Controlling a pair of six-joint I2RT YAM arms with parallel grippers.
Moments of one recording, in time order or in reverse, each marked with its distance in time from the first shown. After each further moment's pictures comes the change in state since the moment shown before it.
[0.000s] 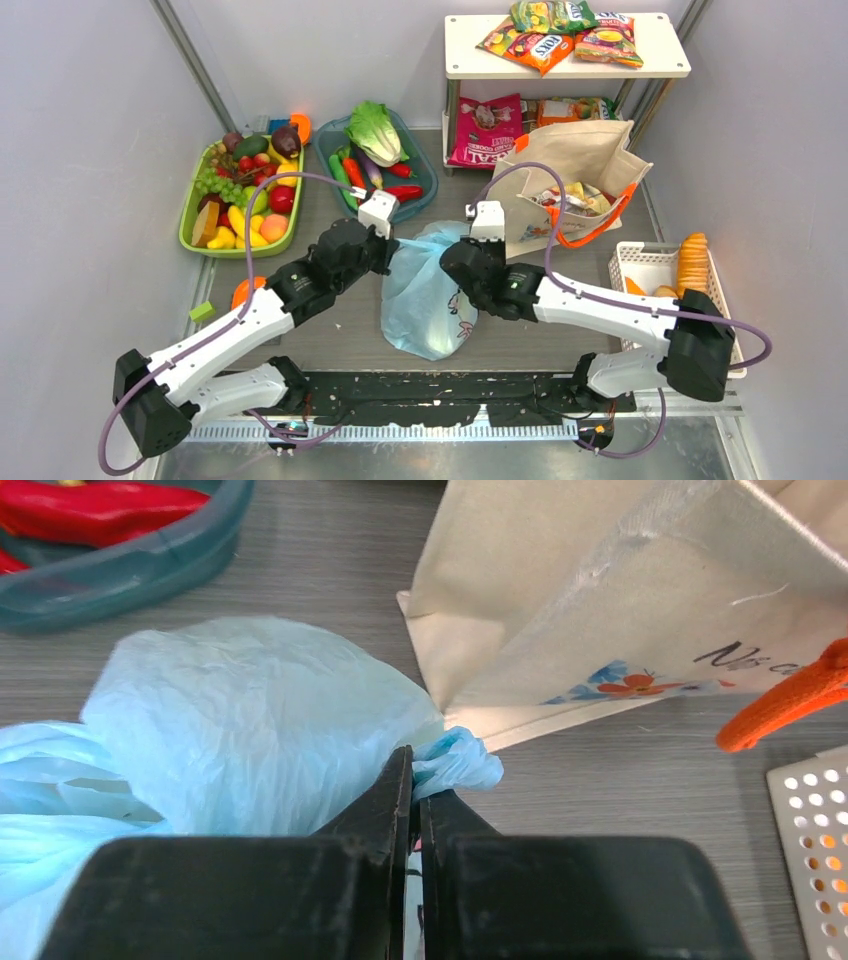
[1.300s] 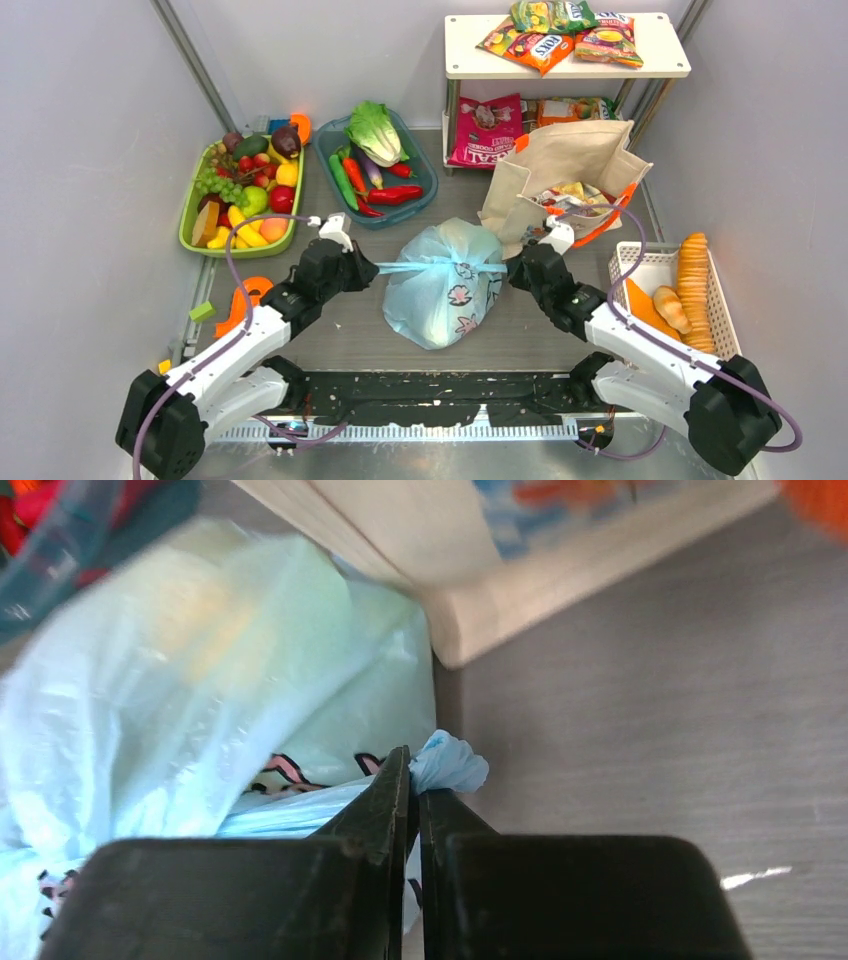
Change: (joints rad) left arm 0.269 -0.074 -0.318 0.128 0.145 -0.391; right arm -0.427 -0.323 -0.403 0.208 -0.581 0.177
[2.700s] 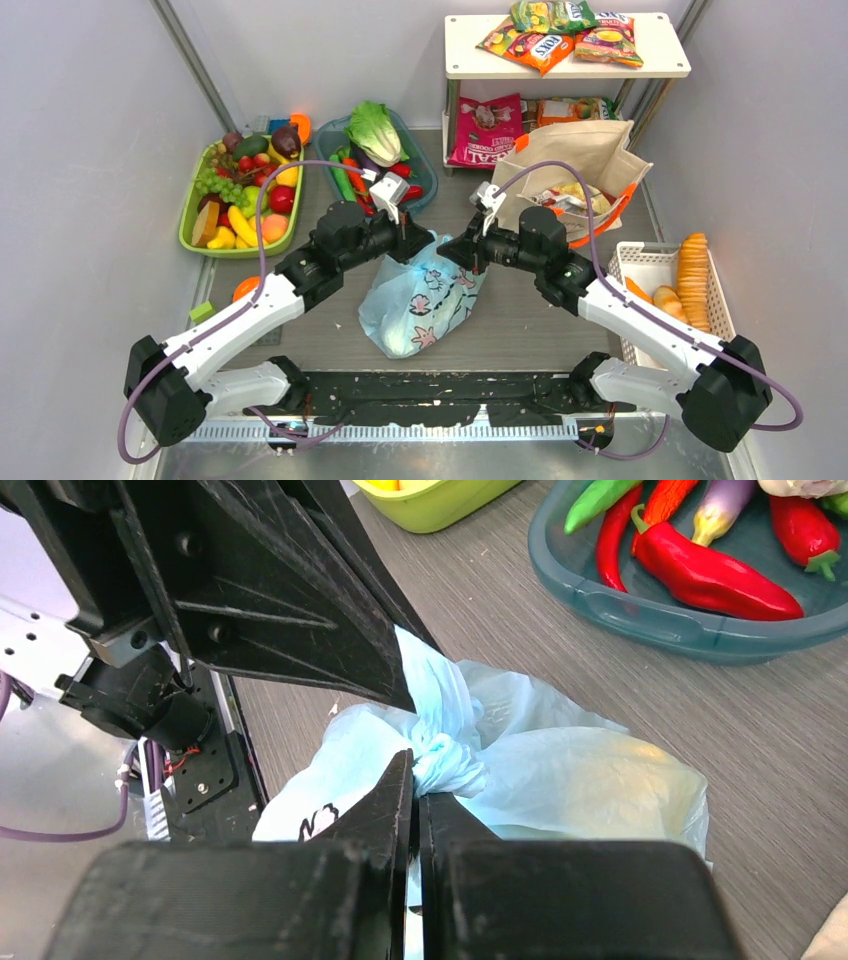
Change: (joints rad) left arm -0.210 0.177 0.357 0.109 0.280 0.217; right arm 0.056 0.106 0.251 0.248 -0.898 -0.501
